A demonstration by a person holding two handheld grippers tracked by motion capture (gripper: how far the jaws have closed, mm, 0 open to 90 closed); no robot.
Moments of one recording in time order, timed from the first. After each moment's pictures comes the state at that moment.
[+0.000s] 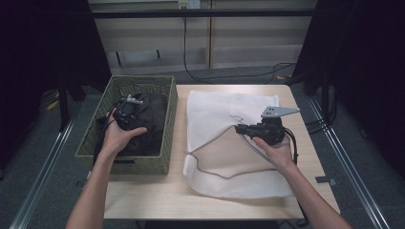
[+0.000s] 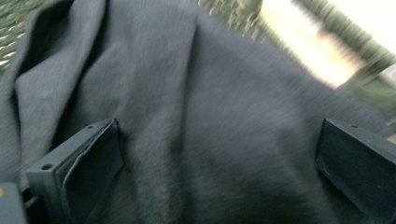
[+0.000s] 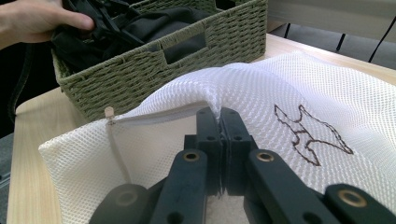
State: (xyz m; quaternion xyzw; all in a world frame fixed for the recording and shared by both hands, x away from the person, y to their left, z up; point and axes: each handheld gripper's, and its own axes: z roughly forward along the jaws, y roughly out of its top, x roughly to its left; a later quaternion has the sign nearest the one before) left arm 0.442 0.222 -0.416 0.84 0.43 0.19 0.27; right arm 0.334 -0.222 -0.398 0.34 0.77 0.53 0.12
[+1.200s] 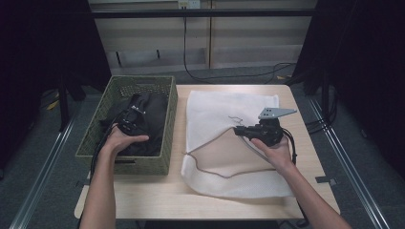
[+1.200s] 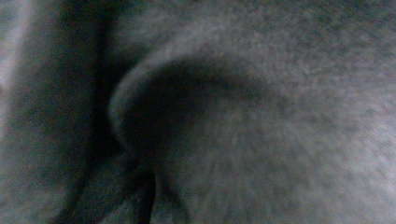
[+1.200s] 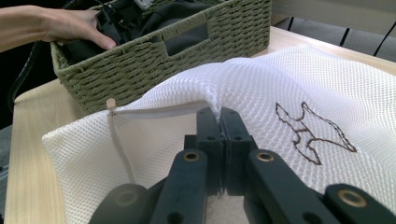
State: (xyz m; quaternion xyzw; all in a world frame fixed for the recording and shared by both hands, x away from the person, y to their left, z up) left arm 0.464 0.228 -0.472 0.88 0.42 0.07 0.20; right arm 0.335 -0.218 -0.402 0.34 0.78 0.52 0.11
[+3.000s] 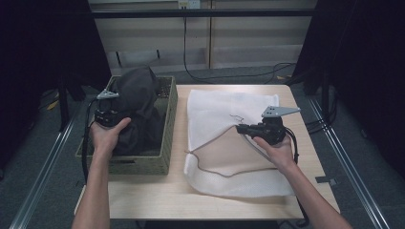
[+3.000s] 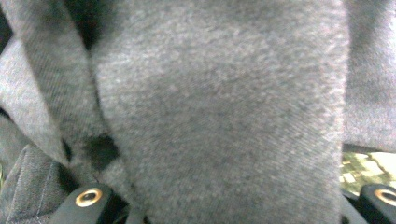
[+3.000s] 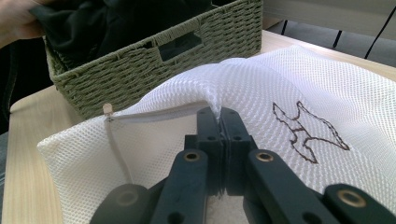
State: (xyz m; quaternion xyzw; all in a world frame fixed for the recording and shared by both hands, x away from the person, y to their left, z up) left arm 0.417 0.262 -0.376 0.76 0.46 0.20 0.42; right arm 0.335 -0.225 -0.399 0.35 0.77 0.52 0.12
